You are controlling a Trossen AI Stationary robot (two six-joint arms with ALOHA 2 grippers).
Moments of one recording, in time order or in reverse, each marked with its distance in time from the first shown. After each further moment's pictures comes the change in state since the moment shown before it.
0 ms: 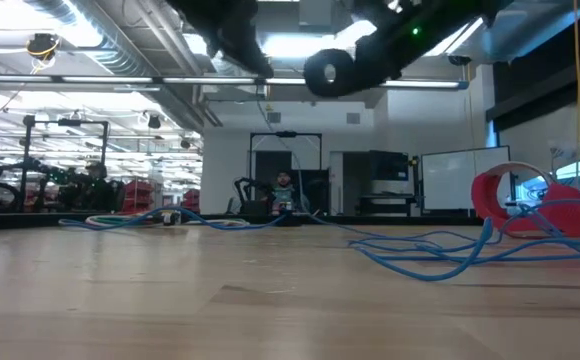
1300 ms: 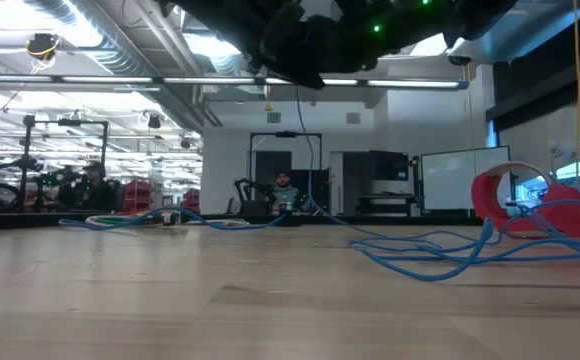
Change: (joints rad) left arm -0.102 0.216 0.000 0.297 0.073 0.020; right arm 0.010 0.170 0.000 0.550 0.048 -0.052
